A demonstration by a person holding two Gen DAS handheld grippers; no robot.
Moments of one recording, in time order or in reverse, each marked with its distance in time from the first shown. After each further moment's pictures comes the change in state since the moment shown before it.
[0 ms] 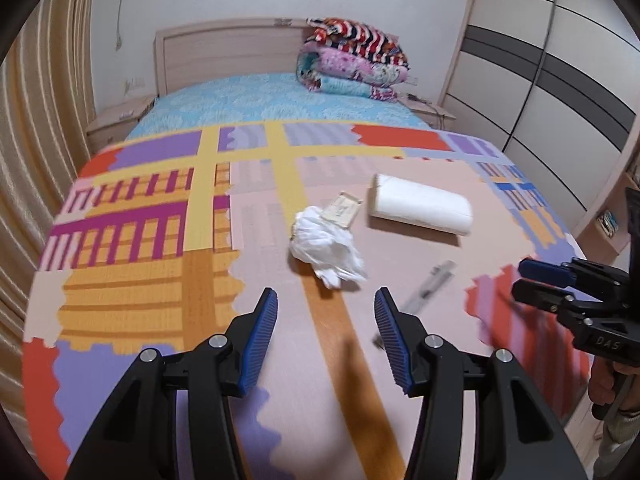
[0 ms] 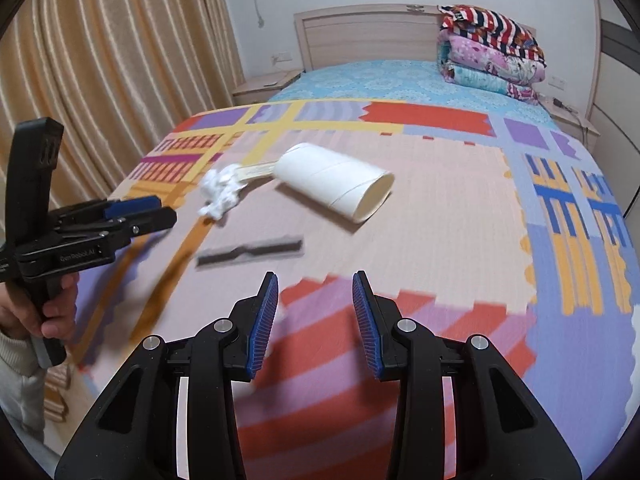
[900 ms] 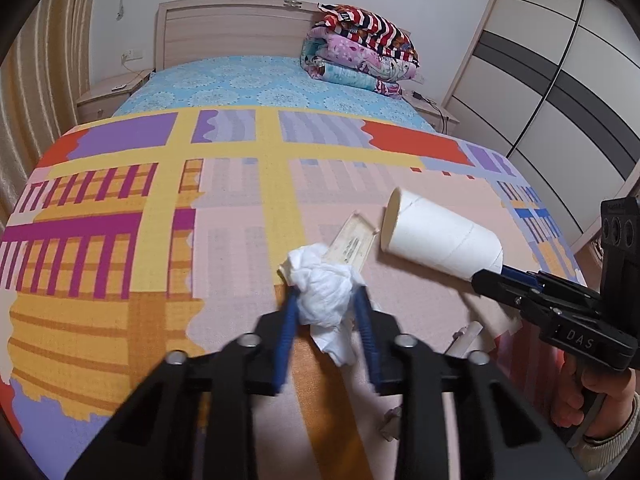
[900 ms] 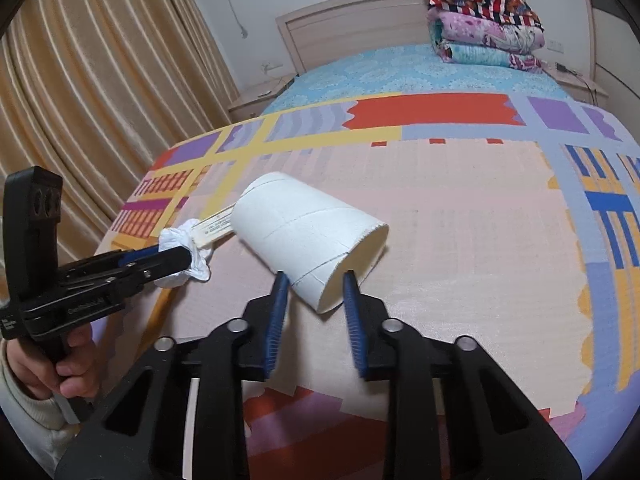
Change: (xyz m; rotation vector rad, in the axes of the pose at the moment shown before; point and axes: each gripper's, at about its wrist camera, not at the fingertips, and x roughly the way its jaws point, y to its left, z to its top) left arm 0.056 0.002 0.033 -0.074 0.037 -0.053; right arm 0.057 -0.032 0.034 0.141 0.001 0.097
